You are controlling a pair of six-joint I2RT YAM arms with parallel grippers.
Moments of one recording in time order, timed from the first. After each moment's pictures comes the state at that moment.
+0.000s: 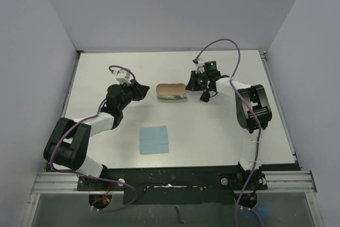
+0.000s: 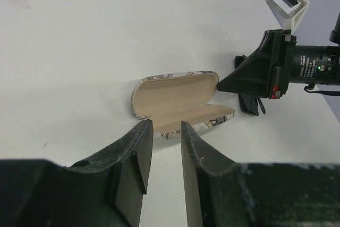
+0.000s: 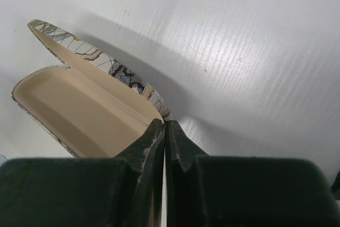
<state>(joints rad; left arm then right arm) -0.33 1.52 0.62 0.74 0.19 -0.52 0.29 2.06 1.37 -0.09 -0.45 0.20</state>
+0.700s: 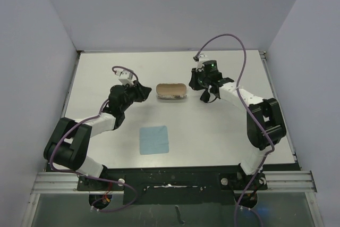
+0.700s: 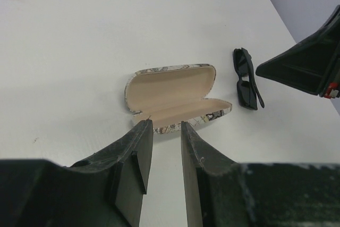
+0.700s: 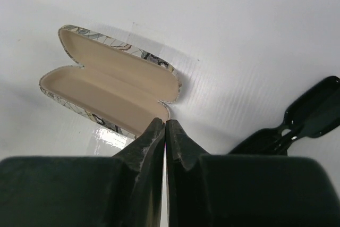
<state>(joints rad) -0.35 1.52 0.62 0.72 0.18 -0.51 0.37 1.80 1.26 -0.11 -0.20 0.16</state>
